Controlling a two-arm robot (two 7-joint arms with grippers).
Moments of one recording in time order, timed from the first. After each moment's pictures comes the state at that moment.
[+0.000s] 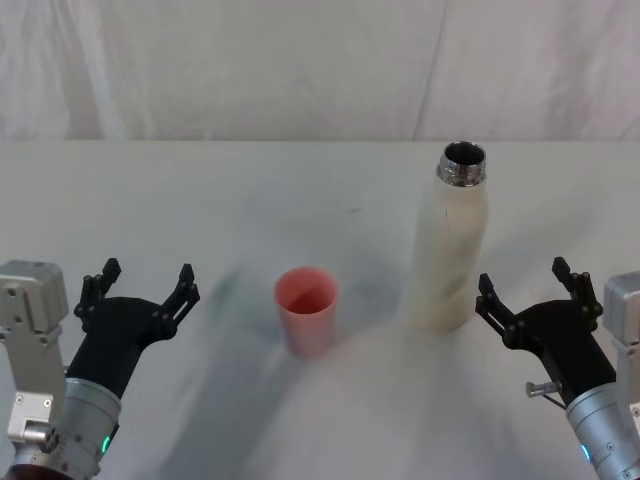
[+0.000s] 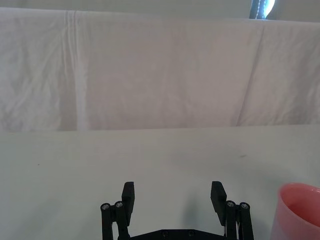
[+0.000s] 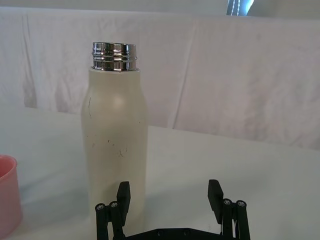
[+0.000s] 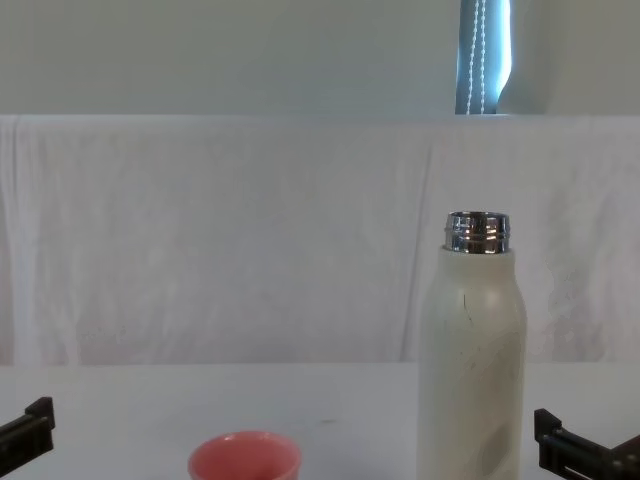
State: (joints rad) left arm 0.27 0.24 0.04 -1.85 -0.25 -0.02 -0.02; right arm -0.17 0.19 -0.26 -1.77 0.07 -0.06 -0.03
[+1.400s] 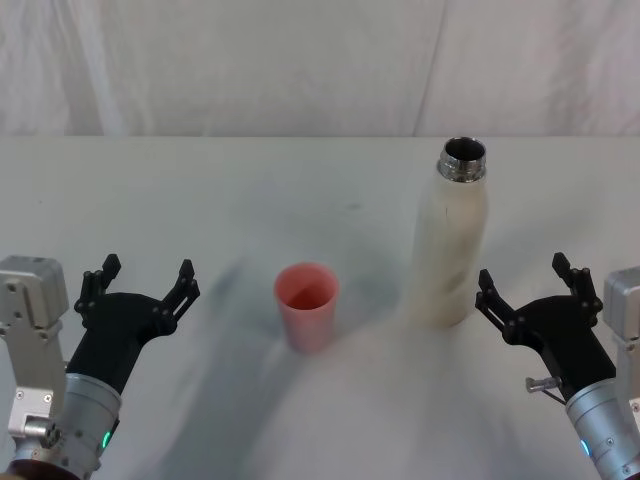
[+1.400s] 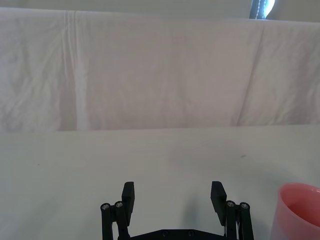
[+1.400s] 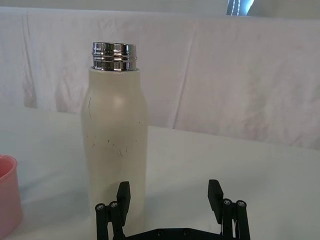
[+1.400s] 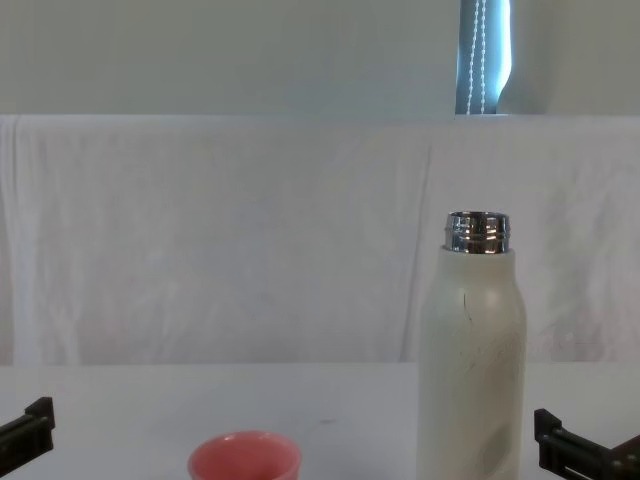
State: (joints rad) left arm 0.27 0.24 0.04 -1.85 -0.25 -0.02 -0.02; right arm -0.17 0.19 -0.26 -1.77 0.07 -0.06 -0.03
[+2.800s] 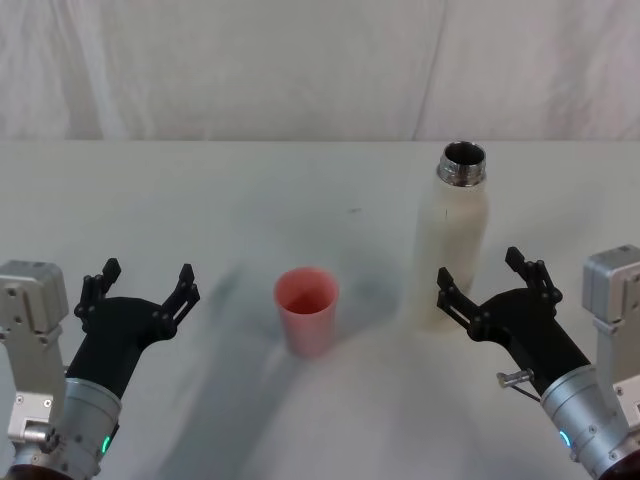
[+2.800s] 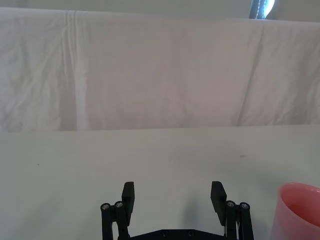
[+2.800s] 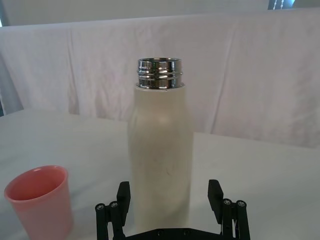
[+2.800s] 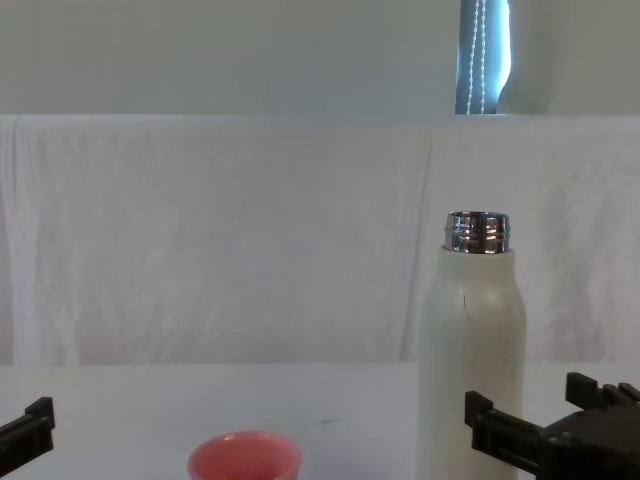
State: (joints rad) left arm 0.27 0.24 0.04 -1.85 -0.25 -0.02 -0.02; right arm -0.14 0.14 -0.24 -1.77 0.11 -0.01 0.15
